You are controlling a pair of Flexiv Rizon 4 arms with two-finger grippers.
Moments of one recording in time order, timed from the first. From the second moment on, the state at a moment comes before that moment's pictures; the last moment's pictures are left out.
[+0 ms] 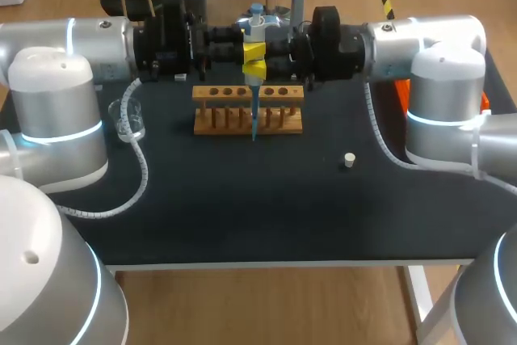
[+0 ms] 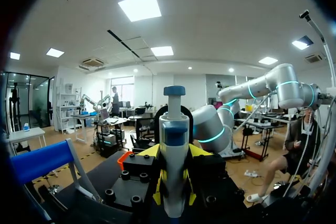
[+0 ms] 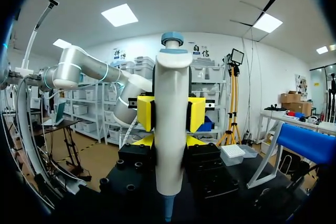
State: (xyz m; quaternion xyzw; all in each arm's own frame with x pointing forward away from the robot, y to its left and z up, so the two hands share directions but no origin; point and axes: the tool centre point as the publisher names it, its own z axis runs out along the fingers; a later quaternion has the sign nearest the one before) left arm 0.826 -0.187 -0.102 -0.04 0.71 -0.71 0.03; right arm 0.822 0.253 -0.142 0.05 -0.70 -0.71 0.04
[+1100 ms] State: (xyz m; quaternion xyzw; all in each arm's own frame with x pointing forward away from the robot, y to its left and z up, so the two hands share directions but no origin) left arm 0.826 -0.187 -0.102 -0.04 0.71 -0.71 0.03; right arm 0.834 0.196 -0.152 0.08 -0.70 -0.71 0.07
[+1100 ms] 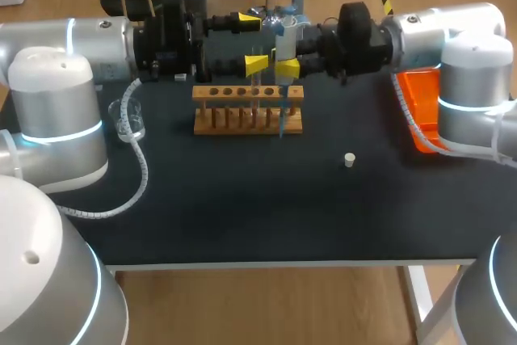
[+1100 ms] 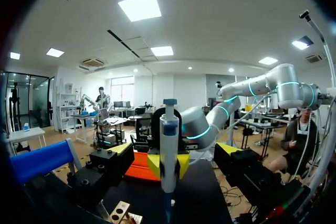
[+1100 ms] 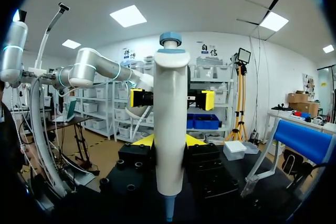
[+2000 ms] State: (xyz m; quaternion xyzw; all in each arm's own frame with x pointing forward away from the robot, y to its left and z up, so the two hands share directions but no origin) left arm 0.826 -0.187 -0.102 -0.04 0.71 -0.71 0.03; right arm 0.847 0.164 -0.152 0.06 -0.70 -0.71 0.06
